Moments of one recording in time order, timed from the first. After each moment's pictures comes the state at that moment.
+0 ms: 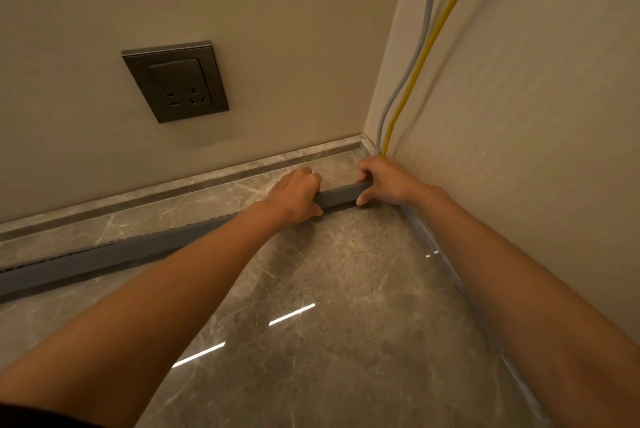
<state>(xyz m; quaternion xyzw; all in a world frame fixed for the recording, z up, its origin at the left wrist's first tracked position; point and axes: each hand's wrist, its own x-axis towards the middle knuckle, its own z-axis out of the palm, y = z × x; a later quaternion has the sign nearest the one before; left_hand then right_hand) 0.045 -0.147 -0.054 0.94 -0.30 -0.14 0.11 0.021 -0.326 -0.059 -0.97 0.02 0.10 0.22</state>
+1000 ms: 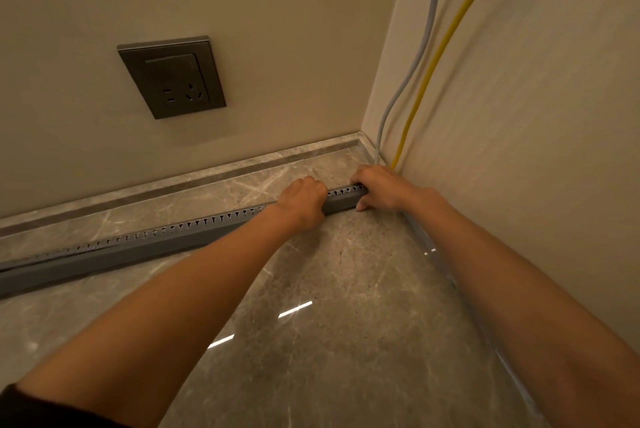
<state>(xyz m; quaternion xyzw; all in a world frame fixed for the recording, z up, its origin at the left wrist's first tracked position) 0.030 -0.162 -0.058 0.94 -0.30 -0.15 0.02 0.015 -0.320 -0.064 -0.99 -0.05 0.13 0.07</state>
